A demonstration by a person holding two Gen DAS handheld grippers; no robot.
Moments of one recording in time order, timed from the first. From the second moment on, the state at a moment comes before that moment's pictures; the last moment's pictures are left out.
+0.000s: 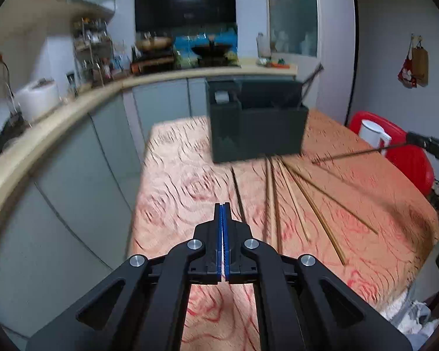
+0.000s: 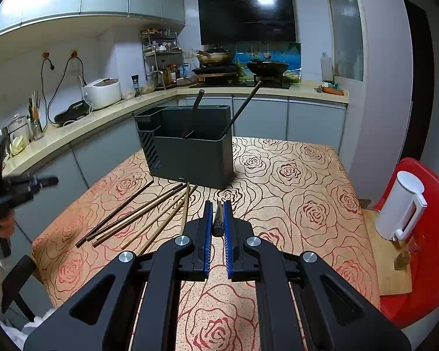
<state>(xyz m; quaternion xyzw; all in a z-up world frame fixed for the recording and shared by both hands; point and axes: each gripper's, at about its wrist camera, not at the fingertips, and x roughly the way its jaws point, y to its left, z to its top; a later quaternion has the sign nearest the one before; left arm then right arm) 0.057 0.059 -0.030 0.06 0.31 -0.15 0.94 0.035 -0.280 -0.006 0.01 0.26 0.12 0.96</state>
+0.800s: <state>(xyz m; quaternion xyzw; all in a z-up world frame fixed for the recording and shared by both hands) 0.042 0.023 -0.123 0.11 0.41 -0.17 0.89 0.033 -0.280 -0.004 0.02 0.26 0.12 0.96</state>
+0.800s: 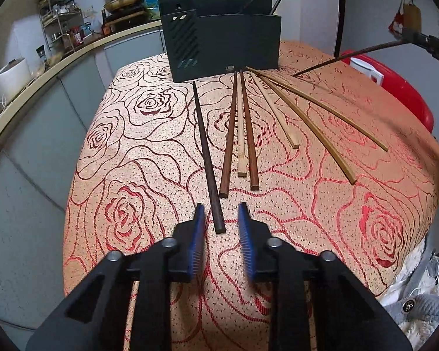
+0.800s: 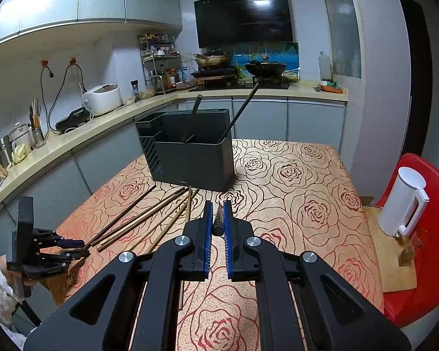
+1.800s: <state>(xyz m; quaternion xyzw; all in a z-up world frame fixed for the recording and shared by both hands) 0.057 0.029 0.047 0.14 0.23 -0.14 0.95 0.055 -0.276 0.042 0.05 0.22 0.14 0.96</state>
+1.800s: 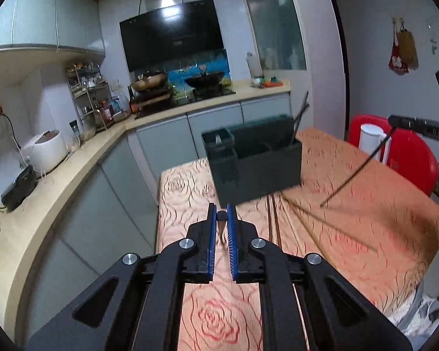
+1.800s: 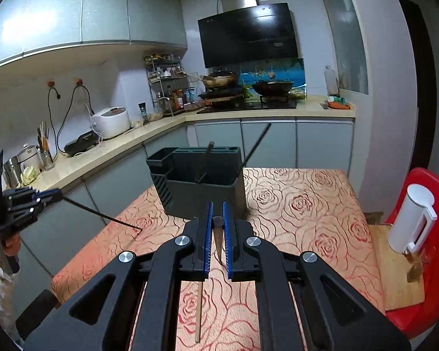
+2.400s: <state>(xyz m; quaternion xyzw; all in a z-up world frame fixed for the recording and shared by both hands) 0.106 0.024 0.074 0.10 0.24 -0.13 0.96 0.091 -0.259 0.057 0.05 0.23 0.15 0.96</state>
